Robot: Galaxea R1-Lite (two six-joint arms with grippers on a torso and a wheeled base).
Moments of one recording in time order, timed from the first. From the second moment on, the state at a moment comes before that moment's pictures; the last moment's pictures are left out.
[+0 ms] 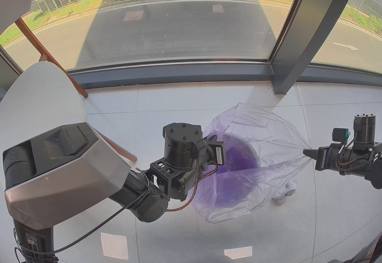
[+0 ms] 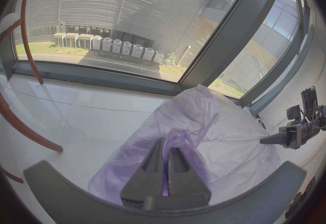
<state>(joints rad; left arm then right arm) -0.76 2.23 -1.06 -1.00 0.28 -0.31 0.10 1.62 -0.49 -0.59 0.26 0.15</state>
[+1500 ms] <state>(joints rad) -0.56 2.26 -1.21 -0.77 0.30 -0.31 0.07 2.13 -0.88 -0.78 0.25 0.16</state>
